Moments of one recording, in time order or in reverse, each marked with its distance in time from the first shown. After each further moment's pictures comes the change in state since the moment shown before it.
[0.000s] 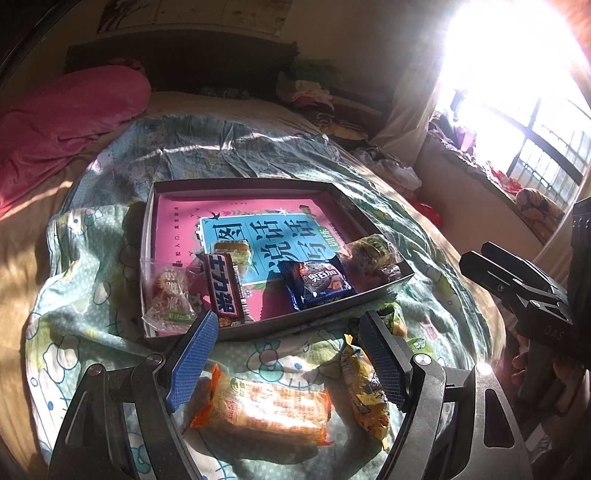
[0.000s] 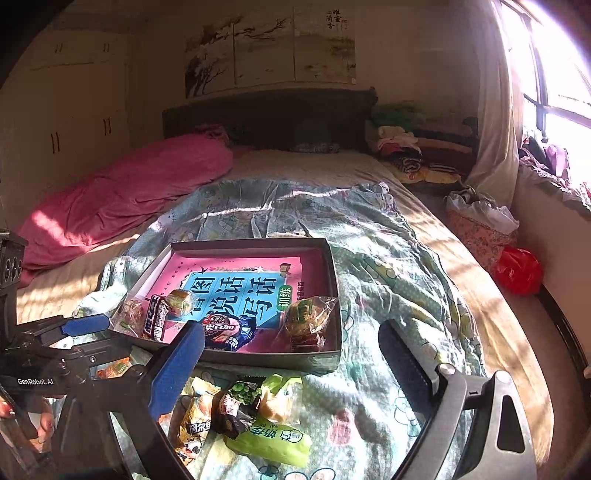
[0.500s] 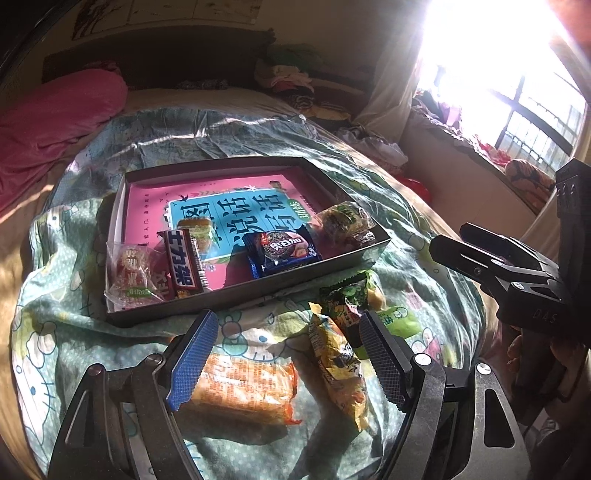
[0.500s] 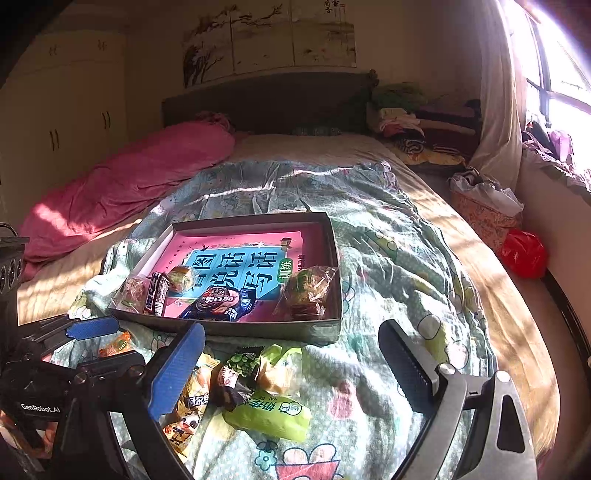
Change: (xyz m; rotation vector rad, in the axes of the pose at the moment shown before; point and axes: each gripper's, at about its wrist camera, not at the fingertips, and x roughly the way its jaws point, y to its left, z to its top) left arm 0.005 -0.033 -0.019 0.084 0.060 -0.021; right arm 0.002 -0.007 -0.018 0.021 0.069 0.025
